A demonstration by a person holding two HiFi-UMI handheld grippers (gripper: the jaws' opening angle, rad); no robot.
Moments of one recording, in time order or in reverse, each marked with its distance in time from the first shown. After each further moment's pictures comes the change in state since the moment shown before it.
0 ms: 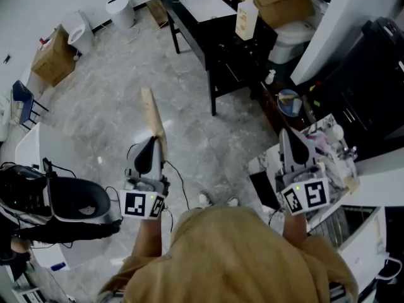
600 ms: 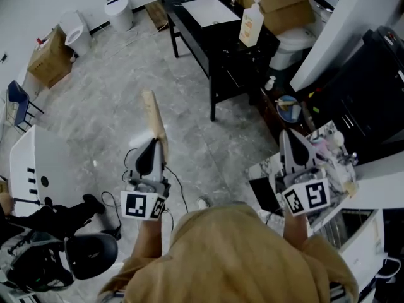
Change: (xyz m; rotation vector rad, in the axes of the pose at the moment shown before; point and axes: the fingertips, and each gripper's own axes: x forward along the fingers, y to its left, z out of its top) left arm 0.003 0.044 -0.011 -0.031 -0.017 -0.006; right arm 0.035 0.028 0.003 -0.005 -0.013 0.004
